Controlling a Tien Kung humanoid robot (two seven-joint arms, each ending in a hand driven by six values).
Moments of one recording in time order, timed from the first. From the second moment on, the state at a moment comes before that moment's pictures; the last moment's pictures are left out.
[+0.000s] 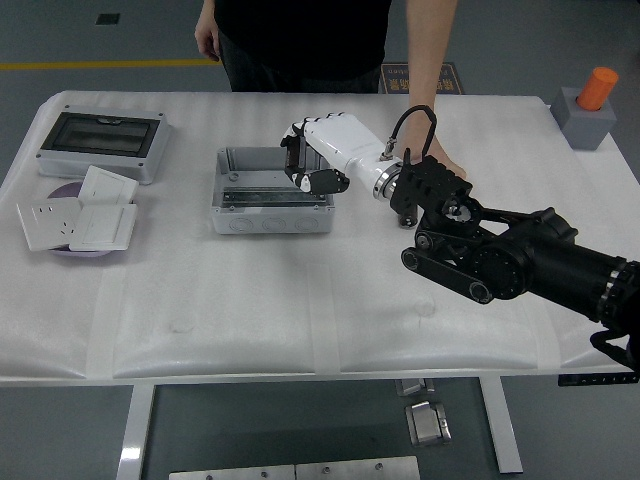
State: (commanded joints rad) left arm -0.07 0.19 -0.15 -0.21 0.81 0.08 0.09; right arm 1.02 -0.13 0.21 0.88 -1.62 -0.39 -0.01
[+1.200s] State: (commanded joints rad) left arm -0.08 0.20 -0.15 -0.22 0.80 0.07 0.09; right arm 1.02 -0.14 0.18 0.78 -1.60 -0.33 -0.02
